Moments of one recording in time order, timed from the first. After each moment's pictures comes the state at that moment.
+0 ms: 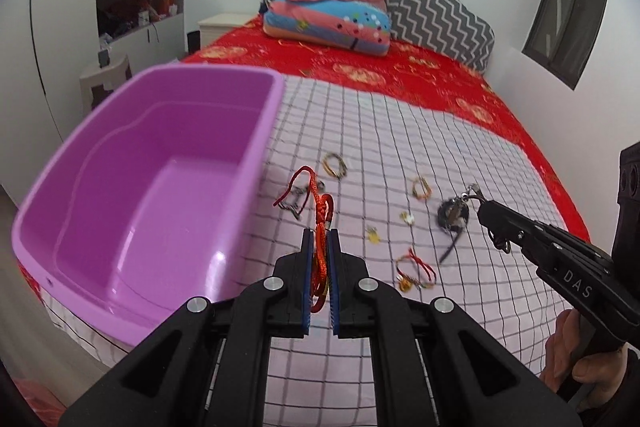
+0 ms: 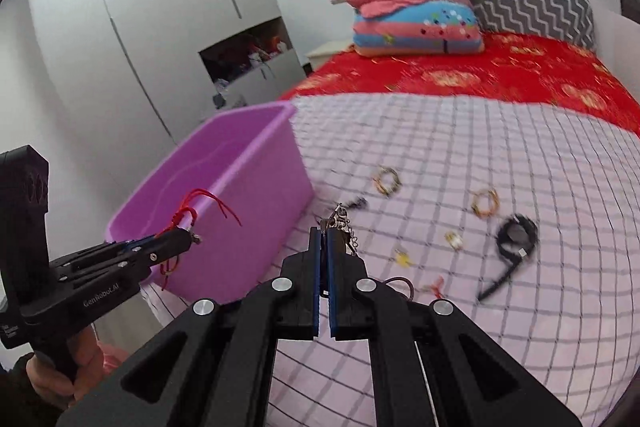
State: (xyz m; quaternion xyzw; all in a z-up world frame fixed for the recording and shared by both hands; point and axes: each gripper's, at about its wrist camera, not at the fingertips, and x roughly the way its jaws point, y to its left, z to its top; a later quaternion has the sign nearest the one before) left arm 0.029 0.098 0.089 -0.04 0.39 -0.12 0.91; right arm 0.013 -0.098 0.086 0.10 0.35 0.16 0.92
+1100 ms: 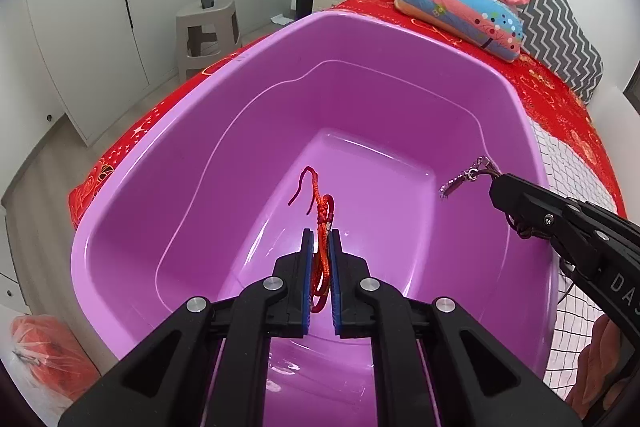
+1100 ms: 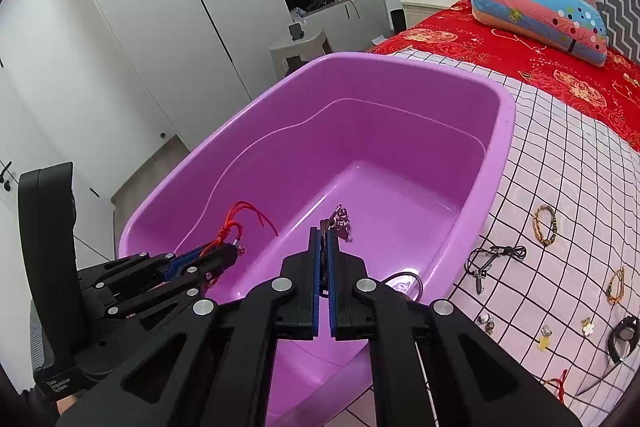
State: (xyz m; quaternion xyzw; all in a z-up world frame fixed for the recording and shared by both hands) left arm 0.106 0.245 0.028 -0.08 0.46 0.05 0.88; right arm 0.144 0.111 0.055 0.02 0.44 0.28 0.85
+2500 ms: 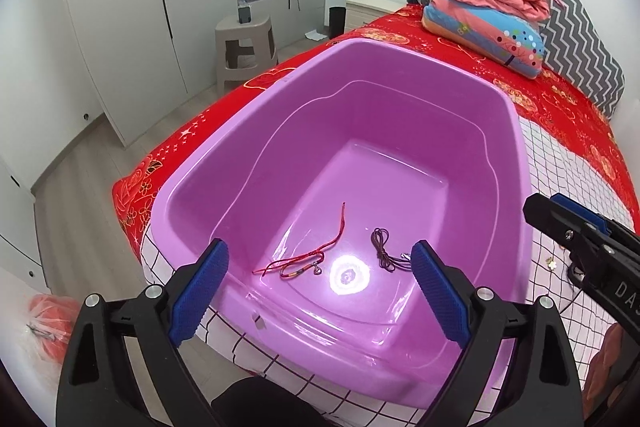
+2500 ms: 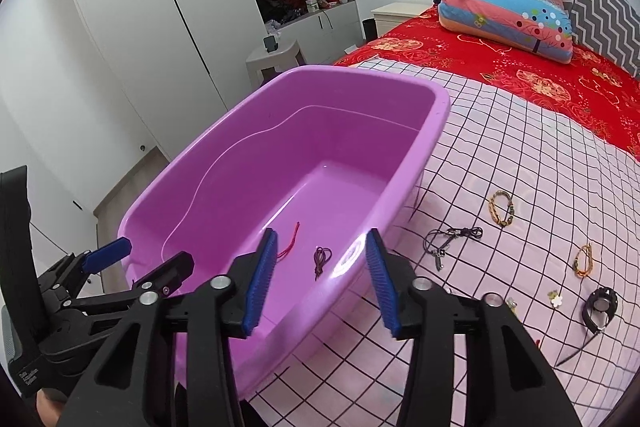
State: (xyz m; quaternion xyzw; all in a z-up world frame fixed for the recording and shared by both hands) left arm 0.056 0.235 0.067 -0.07 0.43 0.11 0.89; right arm 0.109 0.068 0.077 0.02 0.42 0.24 0.87
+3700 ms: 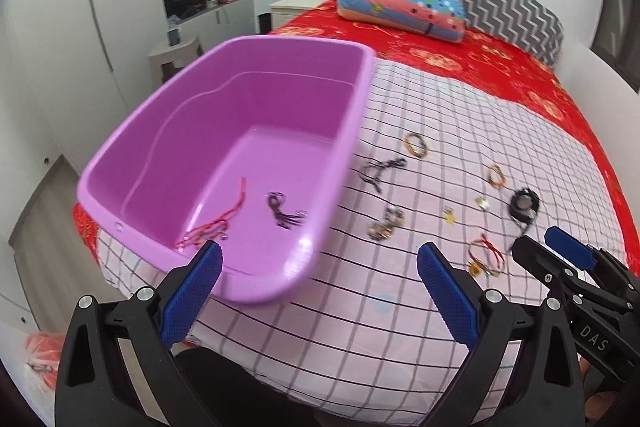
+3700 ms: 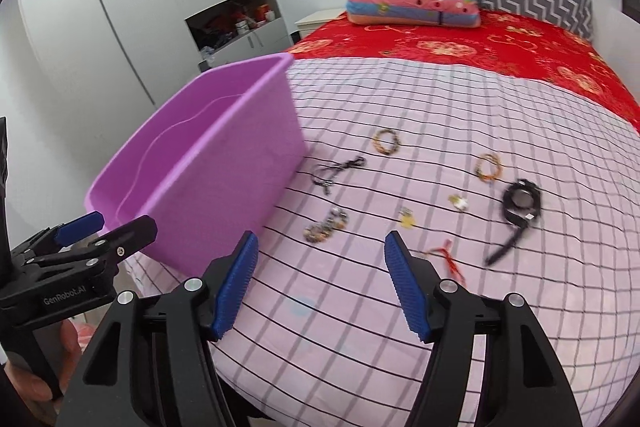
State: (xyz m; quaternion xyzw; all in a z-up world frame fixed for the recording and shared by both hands) left arm 0.008 0.111 0.069 -0.01 0.43 0.00 0.90; right arm -0.002 -0.078 0.048 0.07 0.41 0.12 0.90
